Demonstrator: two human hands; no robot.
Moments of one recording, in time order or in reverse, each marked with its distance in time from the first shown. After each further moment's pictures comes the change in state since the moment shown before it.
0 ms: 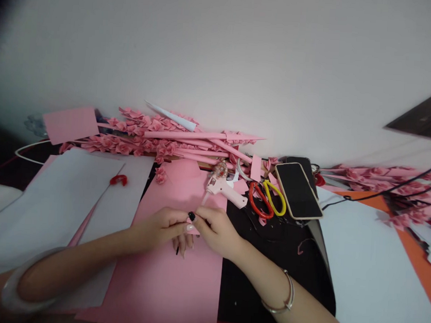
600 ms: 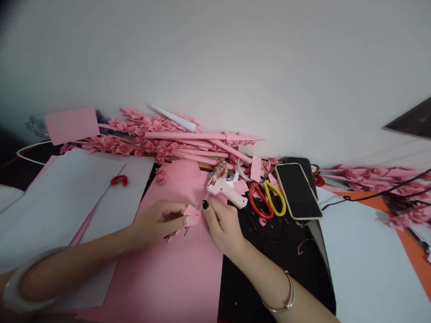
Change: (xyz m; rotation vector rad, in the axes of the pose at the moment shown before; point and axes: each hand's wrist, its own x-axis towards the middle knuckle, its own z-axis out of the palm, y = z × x) left_hand -0.004 0.007 -0.004 0.222 0.225 0.106; right_hand -0.004 0.005 0.000 -0.147 0.313 -0.034
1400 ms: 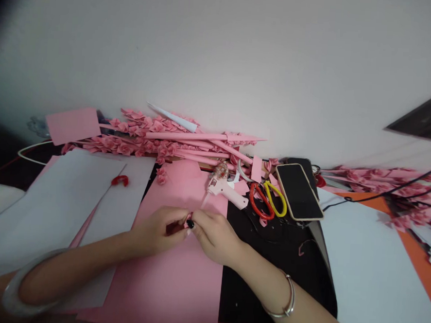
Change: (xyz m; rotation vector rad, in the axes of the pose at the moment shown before) left_hand -0.001 -0.003 0.005 0.312 0.000 0.196; right_hand -0.003 -0.002 0.001 0.032 -0.367 -0.175
